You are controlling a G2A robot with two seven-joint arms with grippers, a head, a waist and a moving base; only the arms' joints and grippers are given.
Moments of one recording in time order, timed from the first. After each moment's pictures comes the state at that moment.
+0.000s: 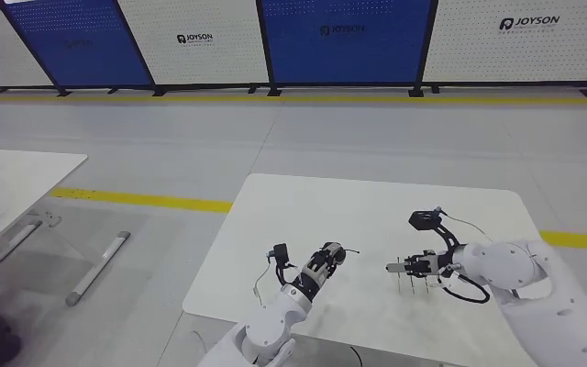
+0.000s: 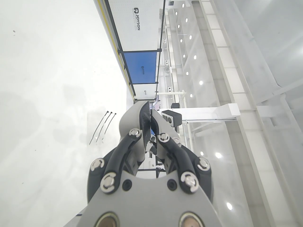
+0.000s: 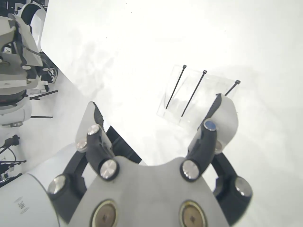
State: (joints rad) left arm 1.61 -1.29 -1.07 -1.80 -0.28 -0.01 0.08; right arm -0.99 -1.03 1.04 -1.57 -0.43 0.00 1.26
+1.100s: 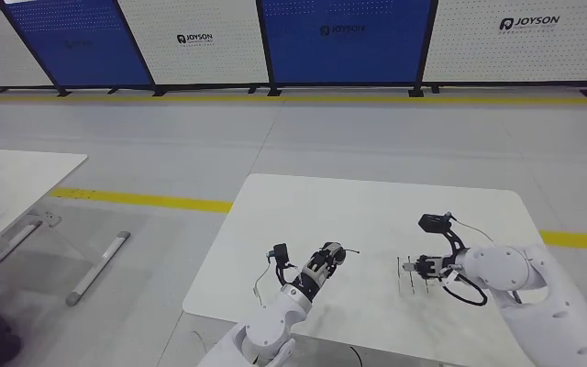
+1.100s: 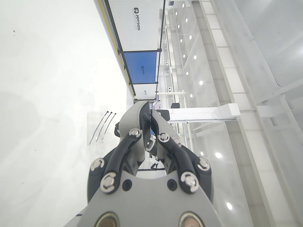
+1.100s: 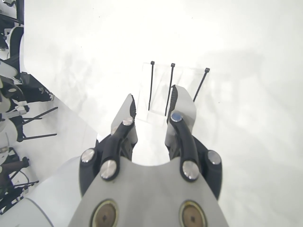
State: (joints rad) left arm 1.61 -1.29 -1.07 -1.80 -0.28 -0.01 0.08; right arm -1.01 -1.02 1.04 -1.52 -0.49 0.11 1.22
